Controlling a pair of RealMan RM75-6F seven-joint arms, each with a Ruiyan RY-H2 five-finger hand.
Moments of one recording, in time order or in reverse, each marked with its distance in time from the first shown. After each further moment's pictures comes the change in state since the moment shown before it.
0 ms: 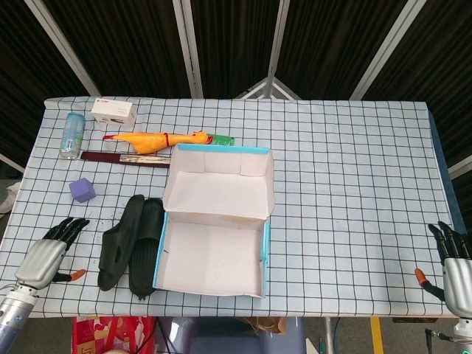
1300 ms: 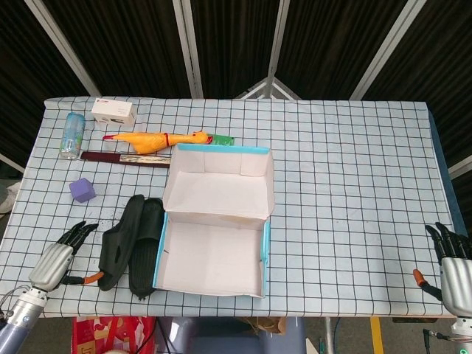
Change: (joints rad) left arm -0.004 -0.253 0.055 0.428 0.107 0.138 -0.406; right arm 0.005 0.000 0.001 -0.014 0.021 -0.026 -0.022
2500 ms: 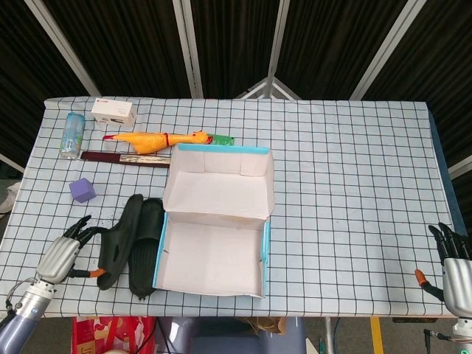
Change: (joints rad) left arm -0.037 -0.032 -0.006 0.029 -0.025 -0.011 0.041; right arm -0.006 0.000 0.003 -0.011 0.010 0.007 -0.010
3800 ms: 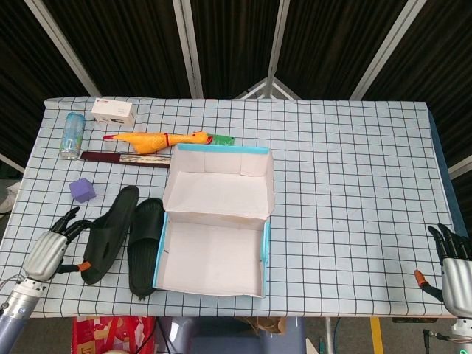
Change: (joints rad) left arm 0.008 0.059 -0.019 -0.026 0.010 0.116 -0.023; right arm -0.001 0.000 -0.001 -0.010 0.009 -0.005 -0.011
